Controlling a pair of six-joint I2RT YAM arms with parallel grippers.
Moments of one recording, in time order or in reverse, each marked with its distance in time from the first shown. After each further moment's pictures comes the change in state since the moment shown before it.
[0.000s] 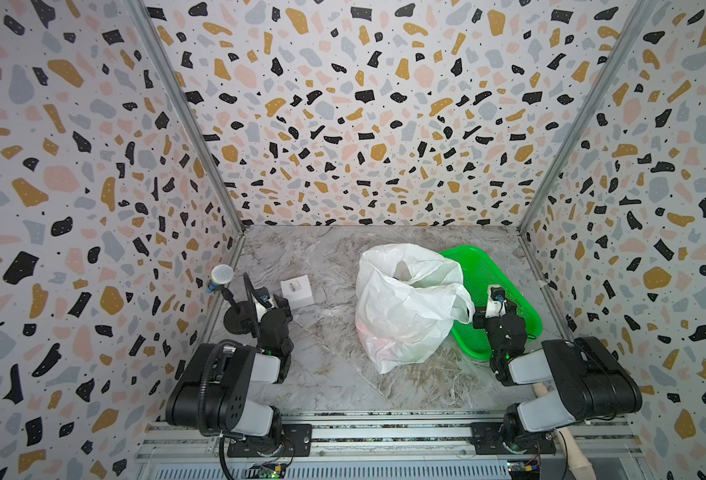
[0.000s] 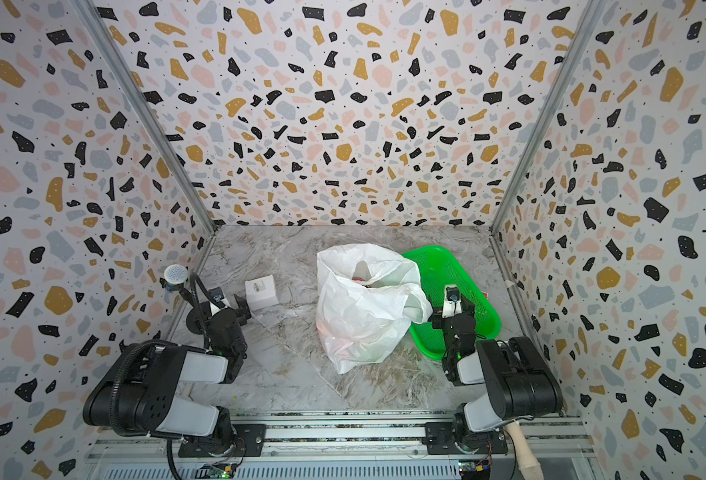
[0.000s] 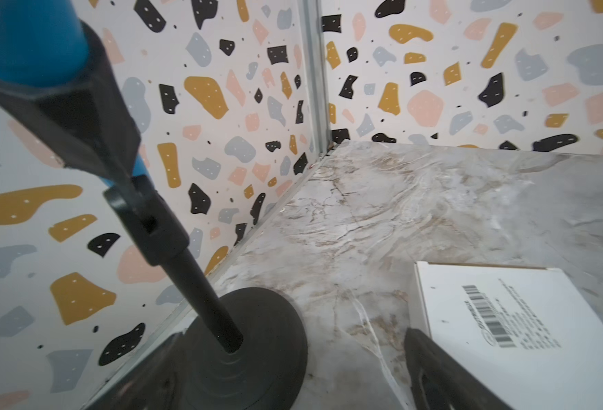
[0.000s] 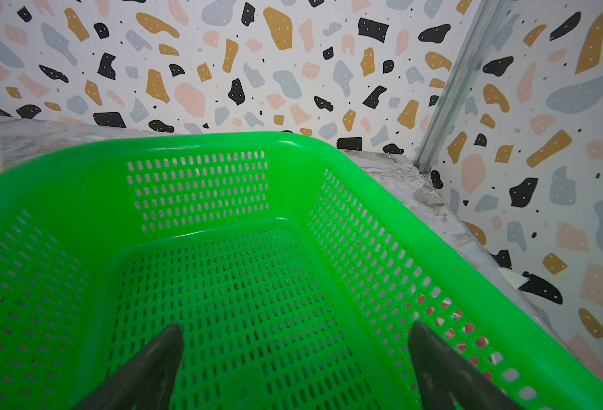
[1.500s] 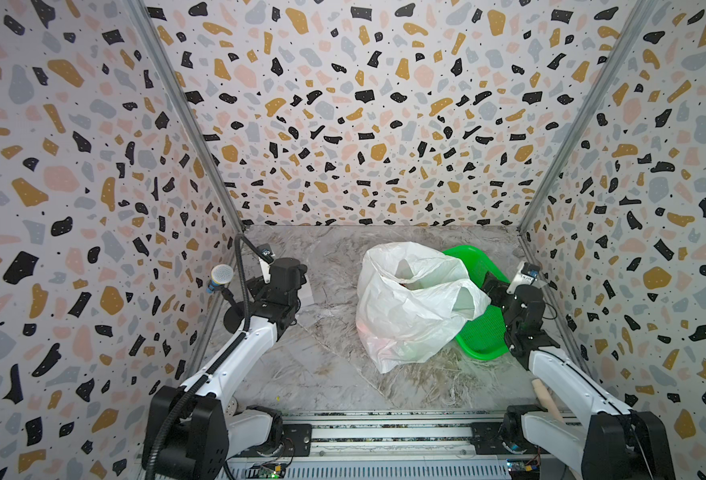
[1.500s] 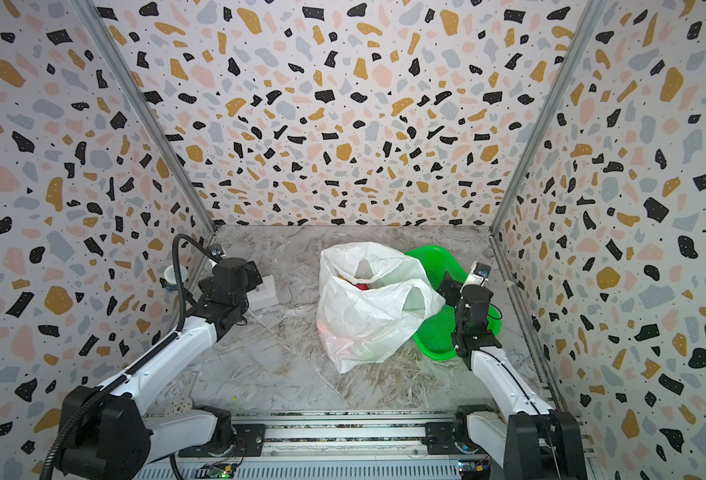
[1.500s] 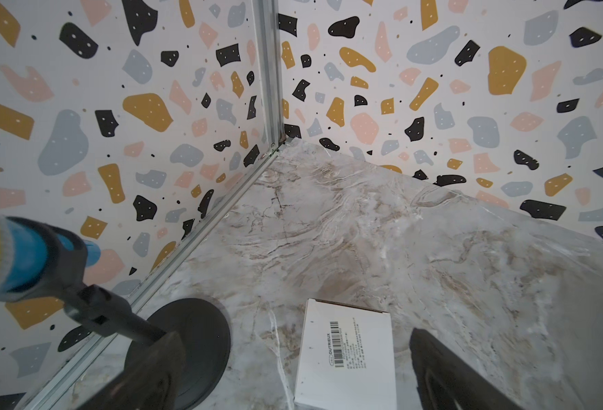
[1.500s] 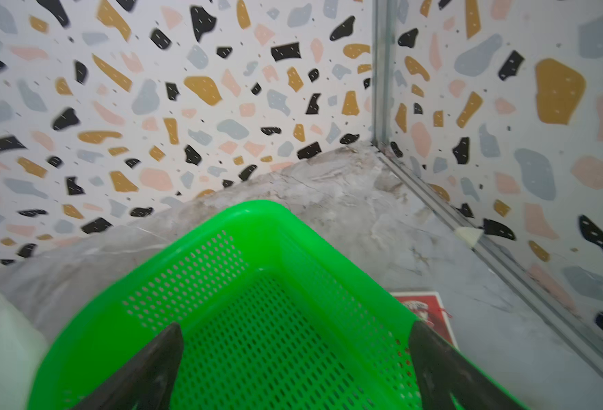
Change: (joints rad) left arm -0.120 -0.248 0.587 -1.147 -0.051 -0.390; right arm -0.038 -0.443 0.248 -0.799 0.144 0.347
